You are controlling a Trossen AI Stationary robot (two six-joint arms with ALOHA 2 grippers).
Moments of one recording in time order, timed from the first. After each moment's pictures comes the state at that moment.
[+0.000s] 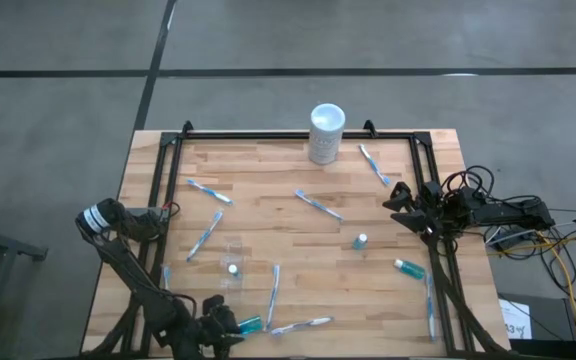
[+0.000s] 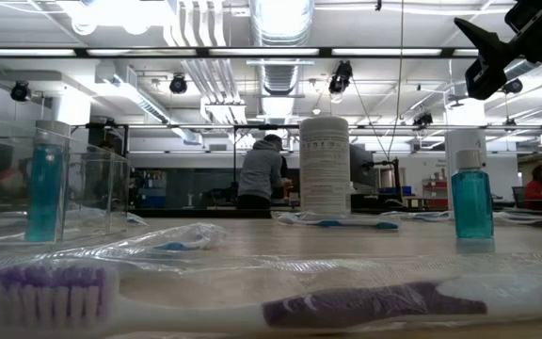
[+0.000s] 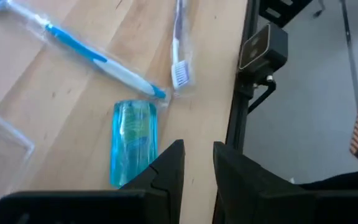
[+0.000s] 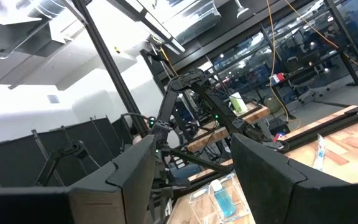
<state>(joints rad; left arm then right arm) -0.99 1.75 1.10 -0.25 -0.57 -1.22 0.05 0.05 0.01 0.40 -0.05 0.57</state>
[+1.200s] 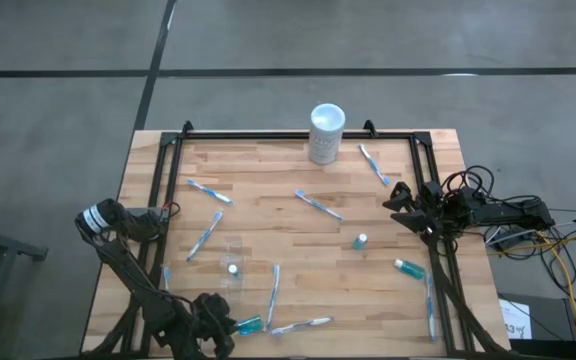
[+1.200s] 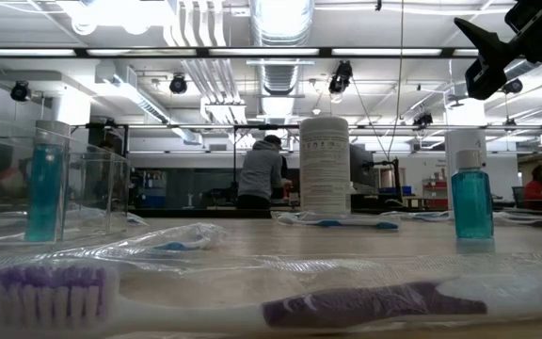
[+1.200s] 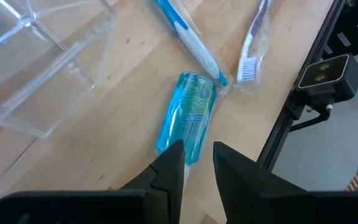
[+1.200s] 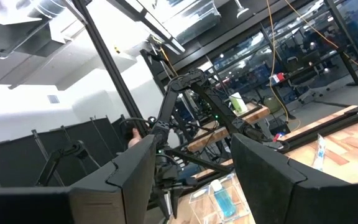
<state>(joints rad) -1.00 1.75 1.09 -0.41 -0.58 -1.68 0.05 0.05 0.01 0.40 -0.05 0.57</state>
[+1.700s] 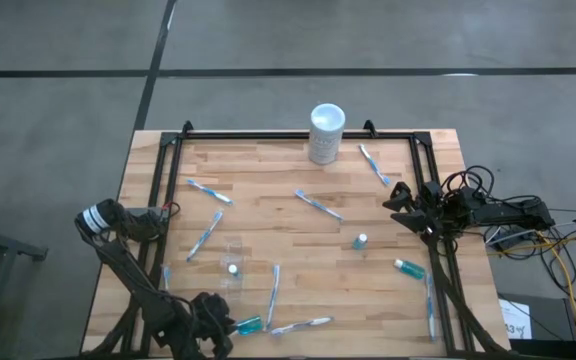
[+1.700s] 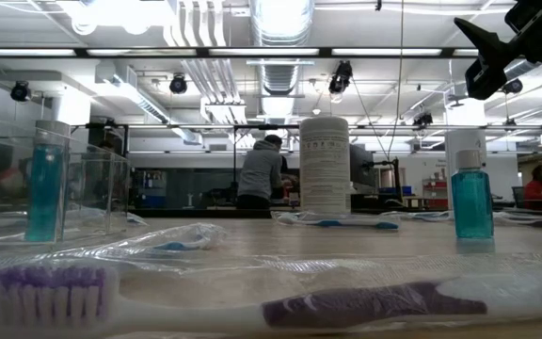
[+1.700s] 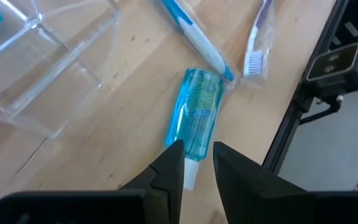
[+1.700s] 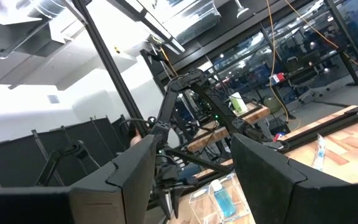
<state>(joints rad) -1.01 1.75 1.09 -0.43 -0.56 -1.64 0.05 0.05 0.01 0.40 -0.05 0.57</state>
